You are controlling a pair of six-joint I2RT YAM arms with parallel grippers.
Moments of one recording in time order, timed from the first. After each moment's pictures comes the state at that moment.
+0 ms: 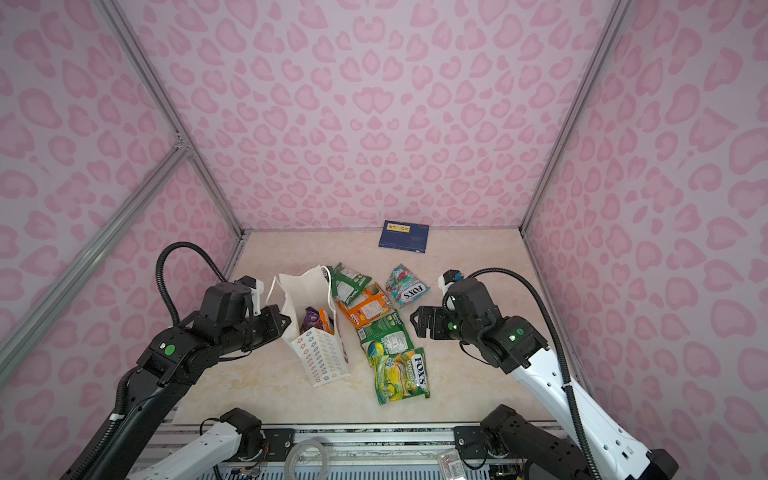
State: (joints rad) left arm -0.44 0.86 1.11 -1.05 0.05 -0.78; right arm 0.58 0.93 1.00 -0.87 -0.10 0.58
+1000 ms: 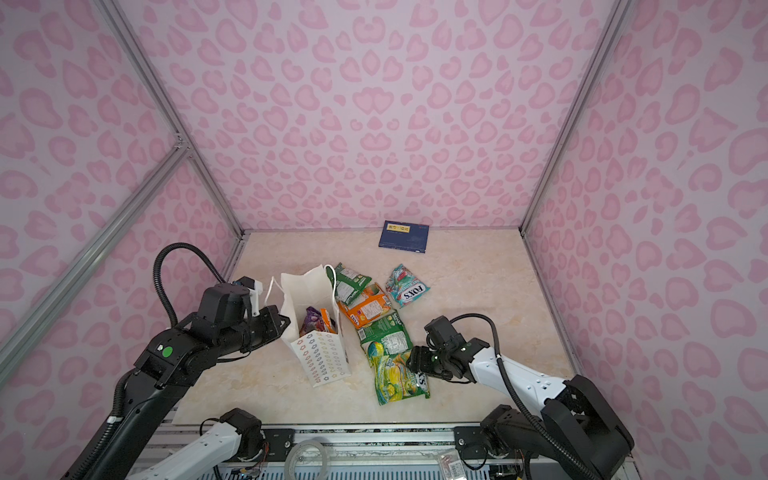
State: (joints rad) left arm -0.44 0.85 1.11 -1.06 0.06 -0.79; right arm 0.62 1.22 0.51 -0.41 -0.26 0.77
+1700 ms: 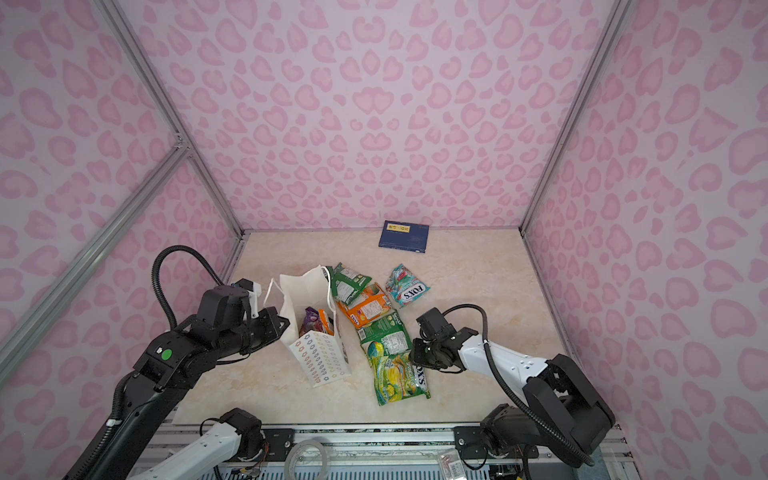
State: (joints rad) left arm -0.44 0.84 1.10 -1.06 0.06 -0.81; right arm 0.62 1.33 0.60 -0.40 -0.20 0.76
